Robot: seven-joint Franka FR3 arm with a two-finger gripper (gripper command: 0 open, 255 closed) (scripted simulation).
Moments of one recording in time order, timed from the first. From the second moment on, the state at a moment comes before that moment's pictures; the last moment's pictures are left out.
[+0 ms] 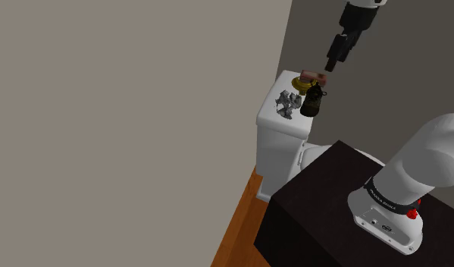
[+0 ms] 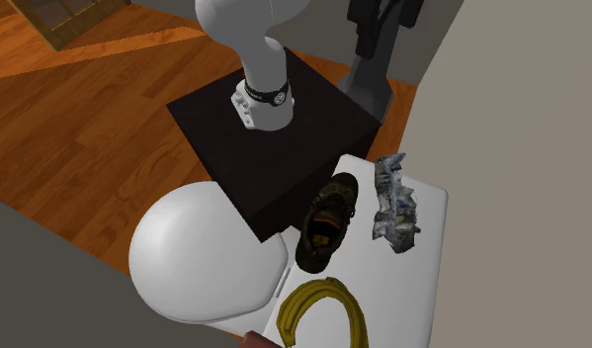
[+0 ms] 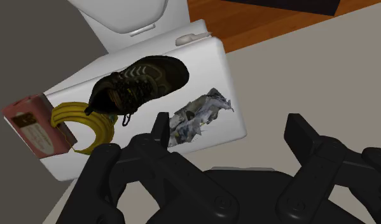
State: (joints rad) arm -0.01 -0.77 -0.01 -2.40 -0.03 1.67 -0.15
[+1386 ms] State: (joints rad) arm -0.10 -0.42 -0.35 -2.52 -0.06 2.10 -0.44
